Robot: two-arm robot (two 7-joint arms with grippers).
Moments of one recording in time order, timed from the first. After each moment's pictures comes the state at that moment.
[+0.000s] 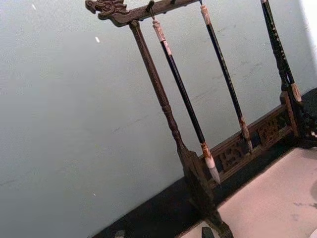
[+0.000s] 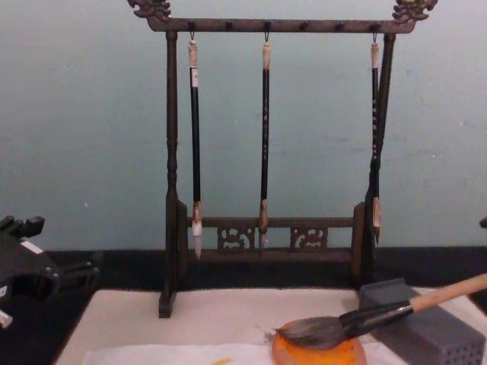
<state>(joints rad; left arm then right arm) -0.20 0.60 0.45 -1.41 -0.25 -0.12 0.03 0.15 0.61 -0.41 -1.64 1.72 -0.03 -0.25</state>
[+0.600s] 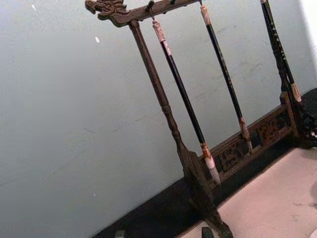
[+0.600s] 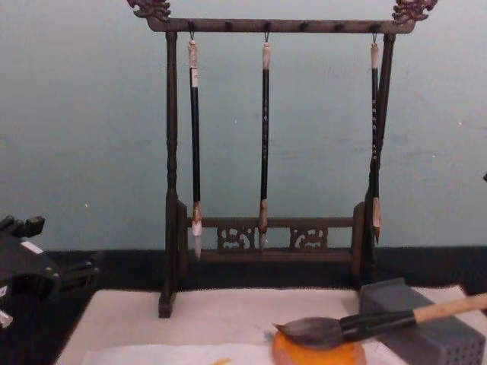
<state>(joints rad) -0.20 0.60 0.45 -1.41 -0.25 -0.12 0.03 0.13 0.68 -0.47 -1.79 1.38 -0.14 -0.35</state>
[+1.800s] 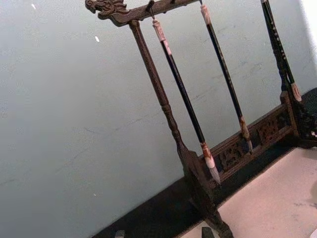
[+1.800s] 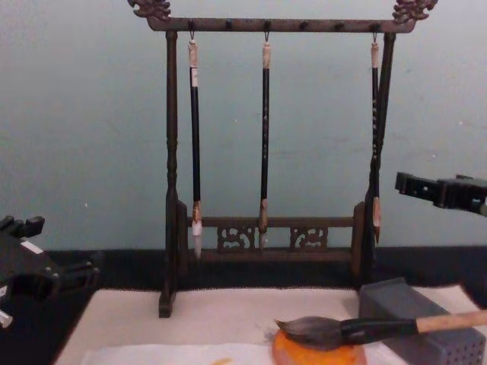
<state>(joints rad) -0.20 0.60 0.45 -1.41 -0.25 -0.12 0.03 0.46 0.59 -0.68 -1.42 0.81 -0.02 -0.14</state>
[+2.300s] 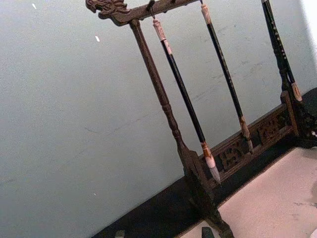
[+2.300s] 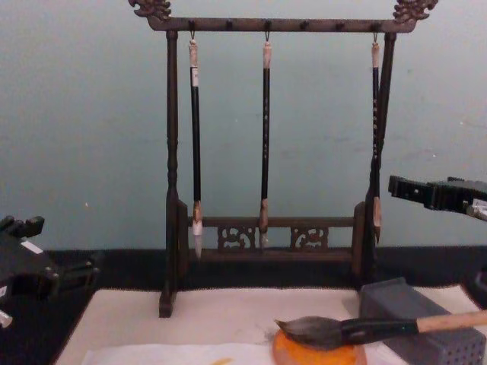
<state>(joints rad) -0.20 0.60 0.45 -1.41 -0.25 -0.12 0.03 0.50 0.54 -0.67 -1.33 0.77 -0.01 -0.12</state>
